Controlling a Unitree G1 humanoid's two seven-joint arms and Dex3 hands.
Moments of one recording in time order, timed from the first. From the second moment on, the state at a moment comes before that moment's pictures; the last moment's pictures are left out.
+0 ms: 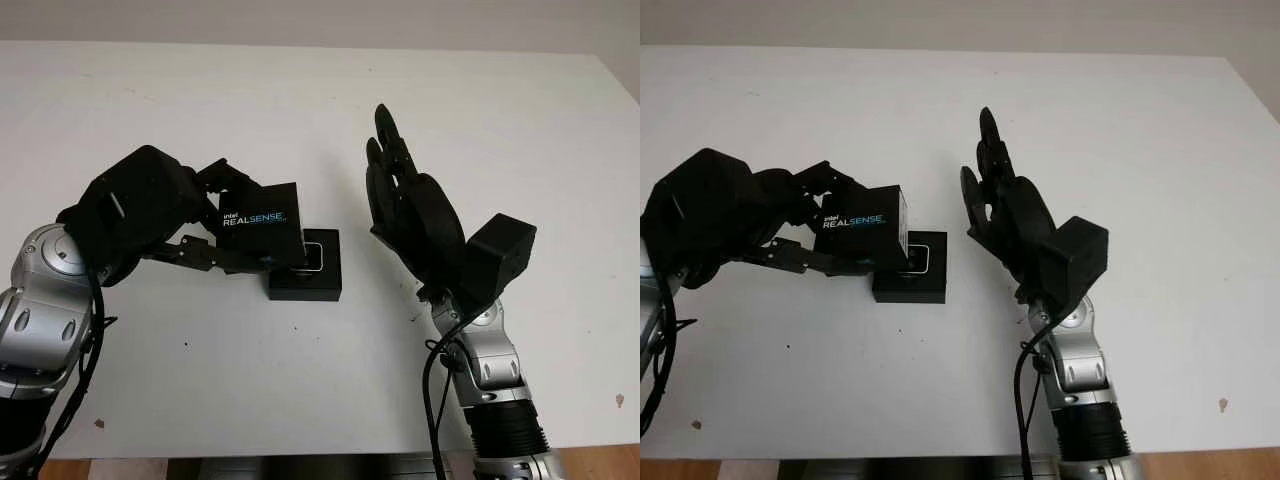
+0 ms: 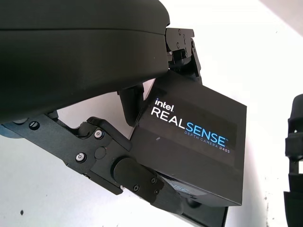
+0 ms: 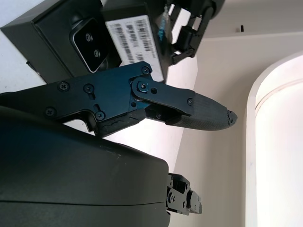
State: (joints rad) left arm -0.46 0.70 -0.09 -0.41 0.10 0.83 -0.58; right arm -0.35 -0.07 0.03 0.06 0.10 0.01 0.22
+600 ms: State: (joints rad) left arm -0.46 0.69 -0.15 -0.38 0.10 0.78 -0.58; right arm -0.35 -0.06 0.01 0.07 0.12 0.01 0.20
